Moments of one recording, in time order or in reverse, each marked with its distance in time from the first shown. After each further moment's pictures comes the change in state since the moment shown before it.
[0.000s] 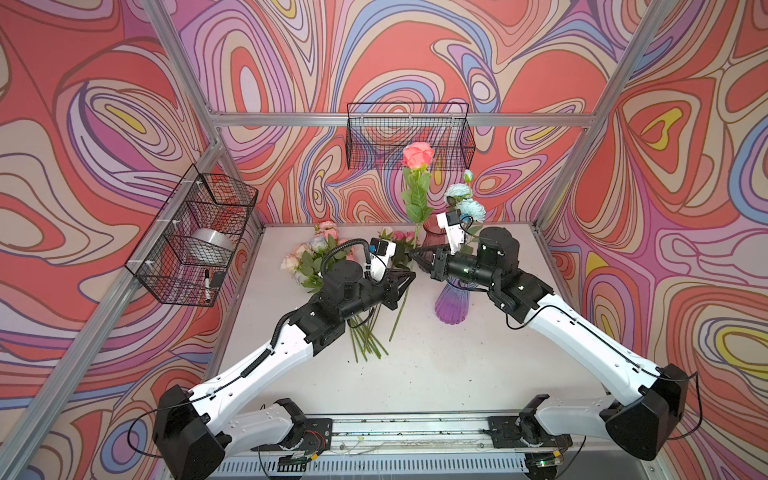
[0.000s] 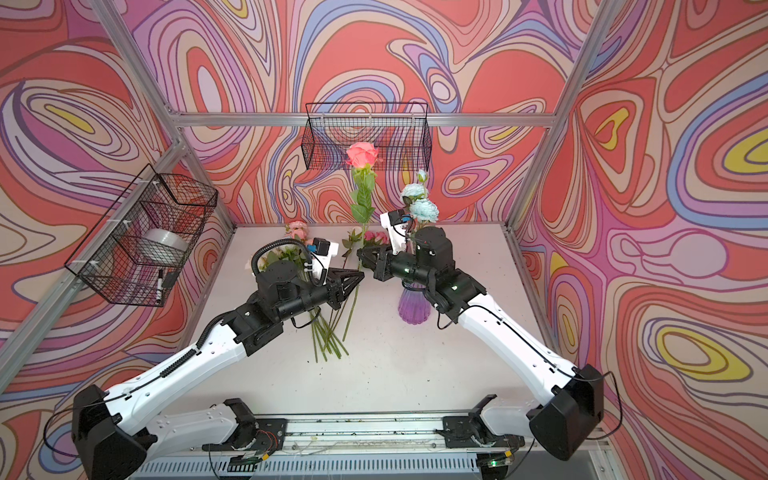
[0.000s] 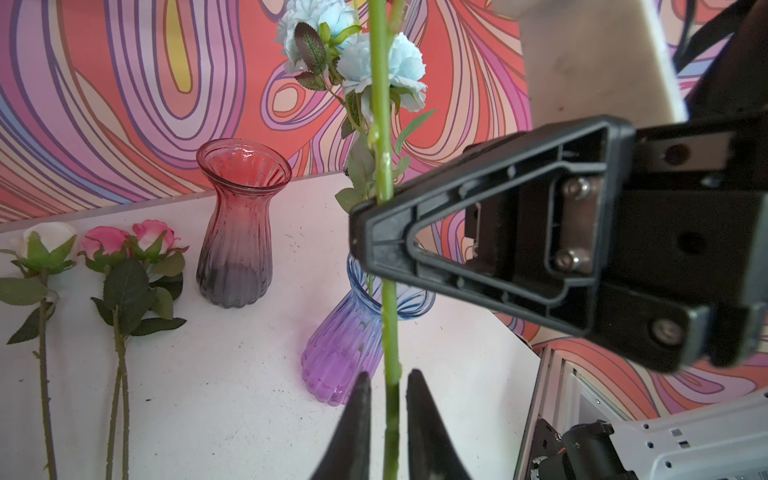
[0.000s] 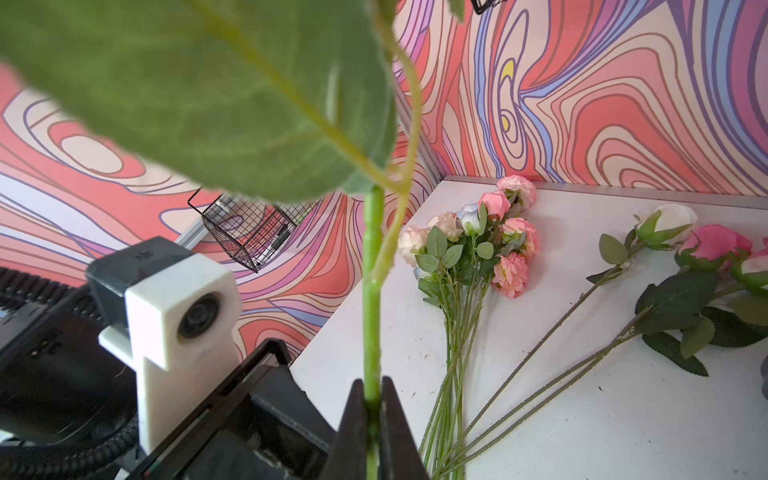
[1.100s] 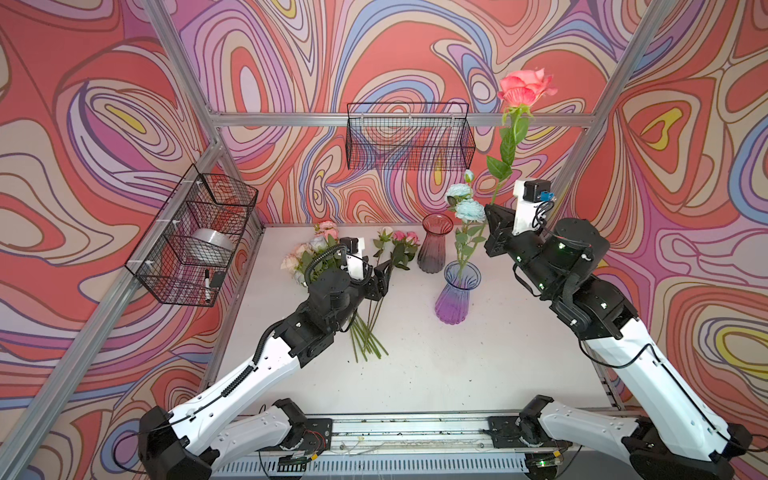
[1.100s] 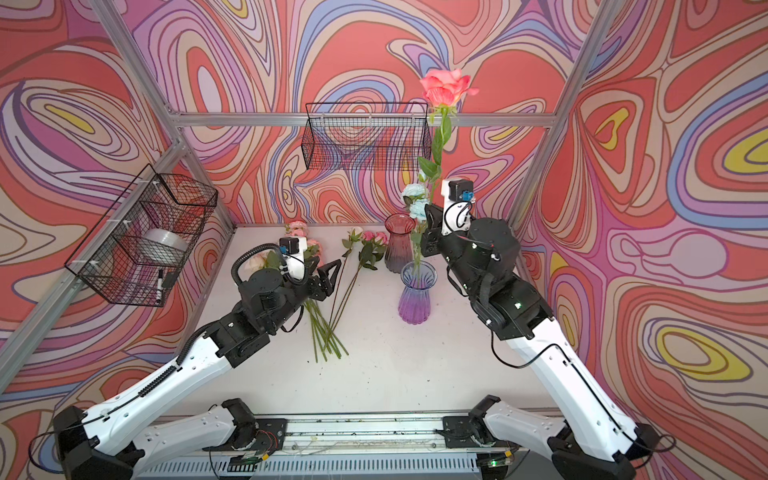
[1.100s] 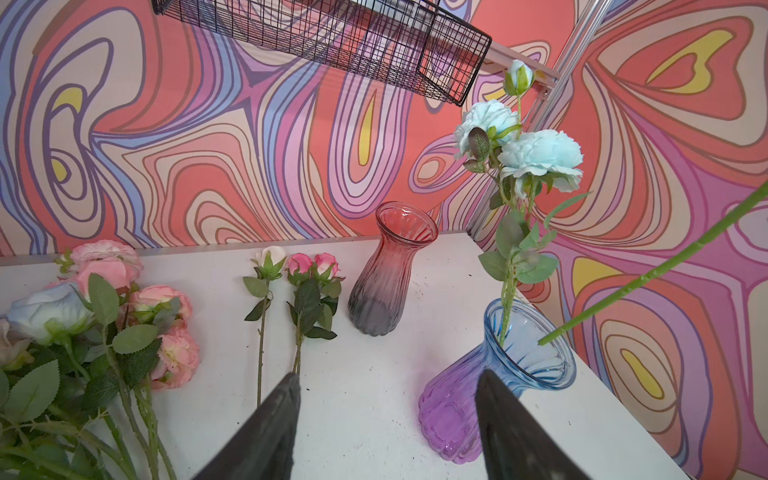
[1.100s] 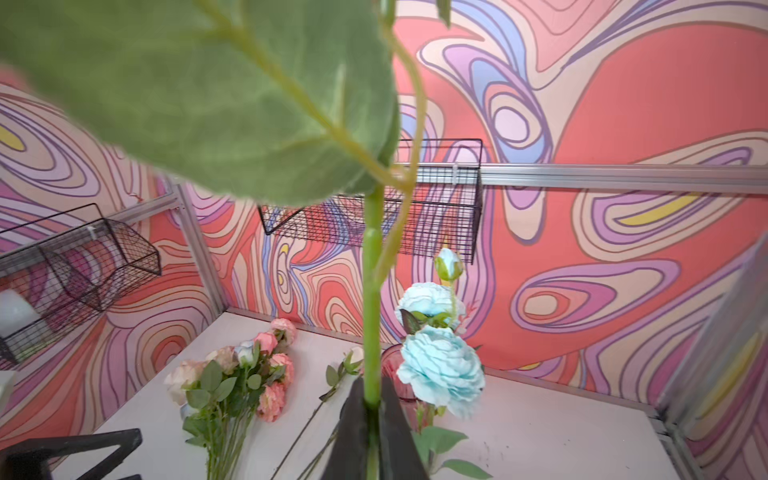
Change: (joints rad) left arm -0.003 -0.117 -0.046 -0.037 -0.454 0.035; right arm 0.000 -0.203 0.254 -0.278 0.748 -0.463
